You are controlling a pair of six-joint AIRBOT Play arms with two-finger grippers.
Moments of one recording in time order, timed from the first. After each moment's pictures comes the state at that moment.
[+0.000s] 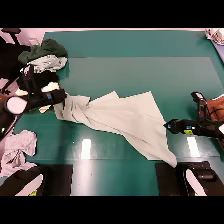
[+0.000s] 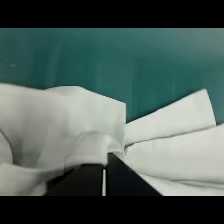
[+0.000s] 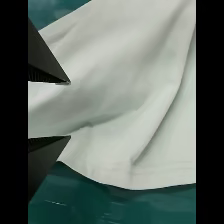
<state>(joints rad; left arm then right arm) -0.13 -0.95 0.79 1.18 -0.61 -1.74 -0.07 -0.57 0.52 -1.12 1.18 1.47</state>
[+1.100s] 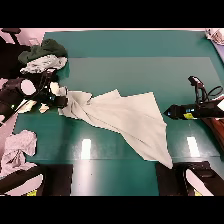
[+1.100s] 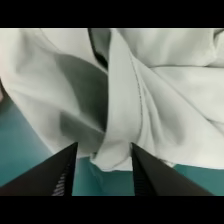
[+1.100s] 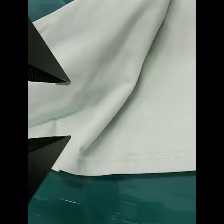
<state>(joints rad) -0.13 -1.16 0.98 1.42 -1.01 -1.46 -0.07 -0.80 0.73 -1.12 1.18 1.43</state>
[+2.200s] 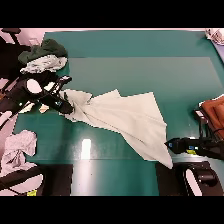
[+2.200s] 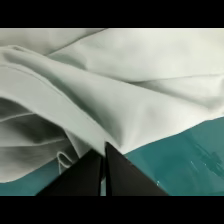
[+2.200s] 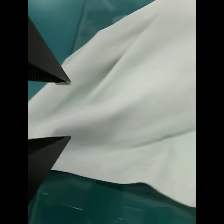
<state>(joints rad) -0.13 -1.24 0.98 1.22 -1.11 -1.11 -0.07 -0.24 0.39 -1.14 1.46 1.56</state>
